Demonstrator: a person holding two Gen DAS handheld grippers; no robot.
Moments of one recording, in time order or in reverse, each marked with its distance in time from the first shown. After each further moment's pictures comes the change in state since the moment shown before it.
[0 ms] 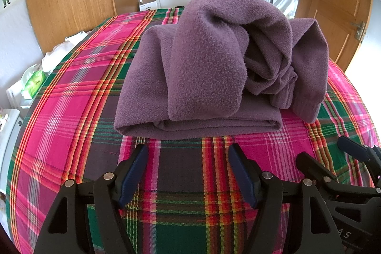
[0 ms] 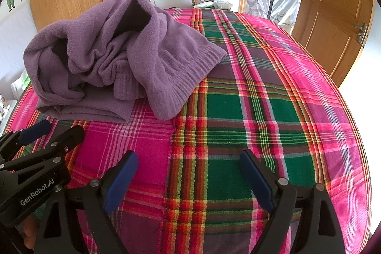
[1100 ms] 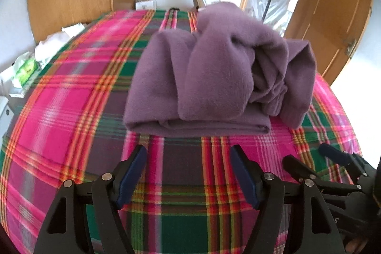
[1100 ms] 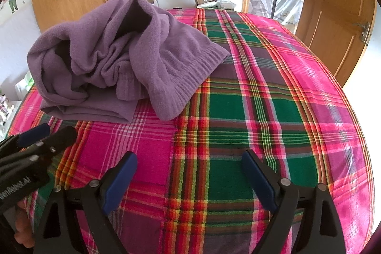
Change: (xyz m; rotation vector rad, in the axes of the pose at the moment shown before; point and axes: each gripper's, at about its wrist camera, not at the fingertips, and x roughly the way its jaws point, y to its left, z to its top) left arm -0.015 0.027 0.001 -0.072 -0.036 -0.112; right arm 0.003 -0.005 -0.004 0.007 -0.012 0.041
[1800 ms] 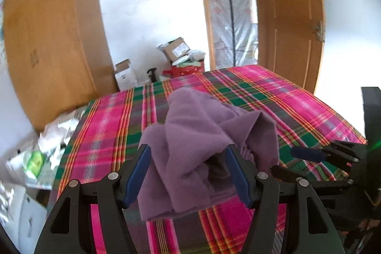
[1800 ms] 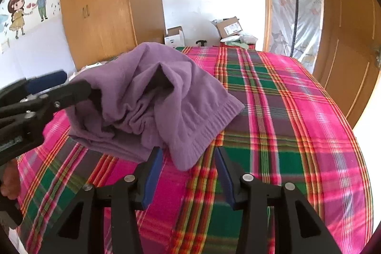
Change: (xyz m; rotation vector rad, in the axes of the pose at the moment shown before) left arm -0.049 -0.050 0.049 0.347 -0.278 0.020; right arm -0.011 0.004 0.018 -0.091 -0.193 0.128
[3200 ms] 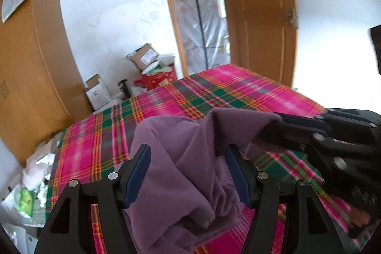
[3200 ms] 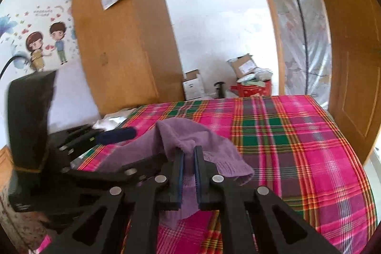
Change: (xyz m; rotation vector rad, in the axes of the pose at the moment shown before) left arm 0.045 -0.024 0.044 0.141 0.016 -0.131; right arm -0.042 -0.010 0.050 0.043 -0.266 0.133
